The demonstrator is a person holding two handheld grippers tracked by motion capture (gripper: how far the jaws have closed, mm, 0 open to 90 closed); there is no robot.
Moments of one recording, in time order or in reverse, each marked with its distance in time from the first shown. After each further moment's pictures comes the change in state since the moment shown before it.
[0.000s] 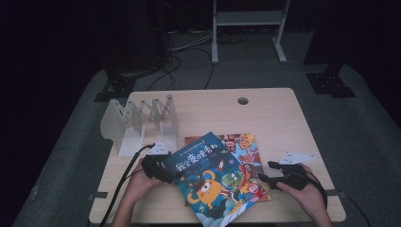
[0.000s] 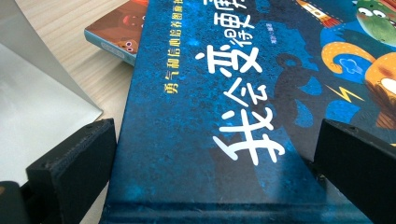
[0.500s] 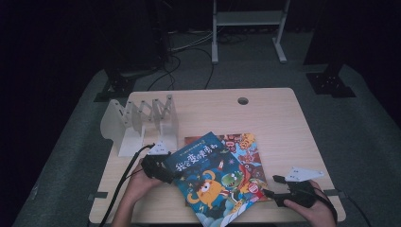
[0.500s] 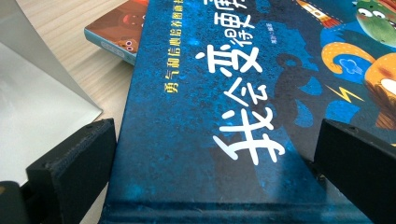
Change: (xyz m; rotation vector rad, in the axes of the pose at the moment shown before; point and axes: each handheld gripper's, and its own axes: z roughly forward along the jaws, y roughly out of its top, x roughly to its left) left arm 0.000 0.000 0.000 -0.001 -0.002 -0.003; right arm 0.022 -0.030 -0.020 0.028 0.008 -0.026
